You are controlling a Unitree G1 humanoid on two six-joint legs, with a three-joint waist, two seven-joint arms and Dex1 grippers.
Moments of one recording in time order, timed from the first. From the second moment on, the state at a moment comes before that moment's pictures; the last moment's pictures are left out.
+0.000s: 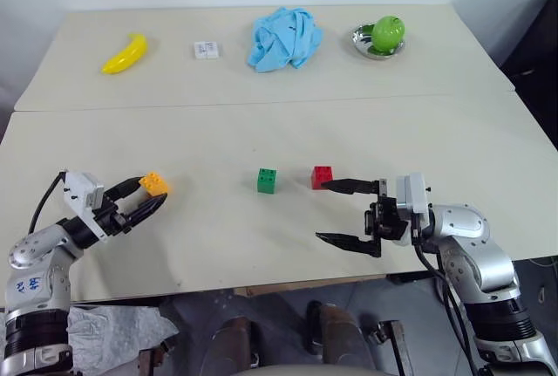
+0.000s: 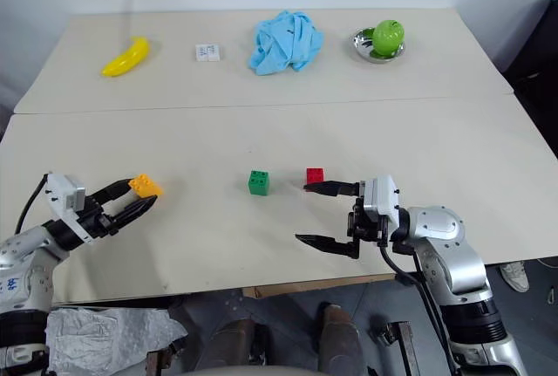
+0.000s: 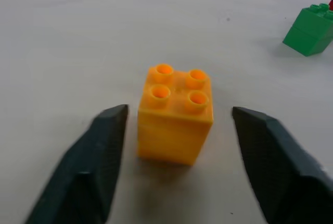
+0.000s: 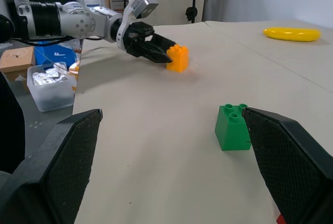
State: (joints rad) left arm -0.19 0.67 0.38 0.33 -0.44 0.06 -0.99; right arm -0.20 -0.55 0.03 -0.21 0.55 0.11 1.19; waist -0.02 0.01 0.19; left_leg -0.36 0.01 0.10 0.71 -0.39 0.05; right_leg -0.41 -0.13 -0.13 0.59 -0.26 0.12
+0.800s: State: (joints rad) left arm -0.83 0.63 -0.02 0.94 -0.22 -0.29 -1.50; right arm -0.09 -0.57 -0.05 -0.25 0.56 0.09 1.13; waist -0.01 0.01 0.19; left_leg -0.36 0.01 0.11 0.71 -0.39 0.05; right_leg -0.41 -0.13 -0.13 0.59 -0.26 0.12
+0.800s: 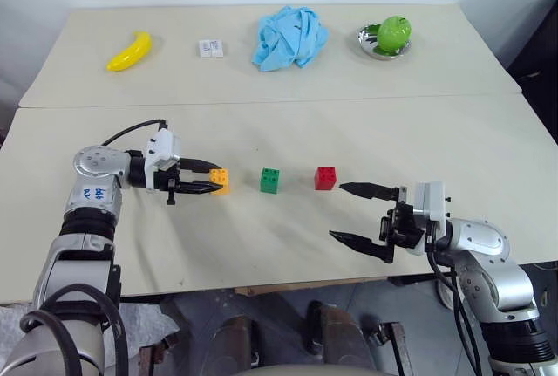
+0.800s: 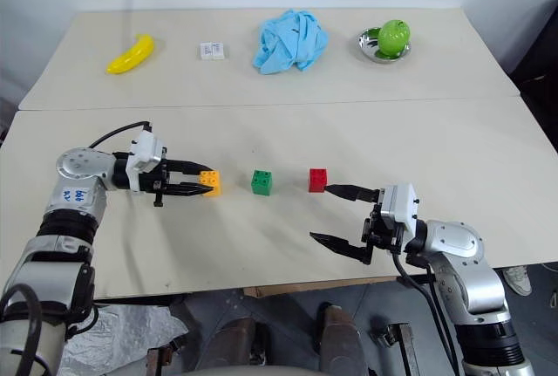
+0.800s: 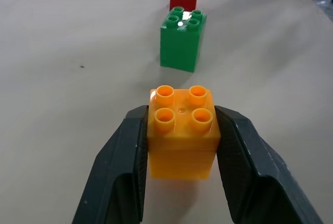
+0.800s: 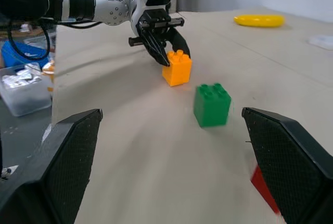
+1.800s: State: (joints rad) left arm -0.09 0.79 0.37 0.21 -0.54 0.00 -1.37; right arm -0.16 -0.60 -0.18 -0.04 0.64 0.00 1.31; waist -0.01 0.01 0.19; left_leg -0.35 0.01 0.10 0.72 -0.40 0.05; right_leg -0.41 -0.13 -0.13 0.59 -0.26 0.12
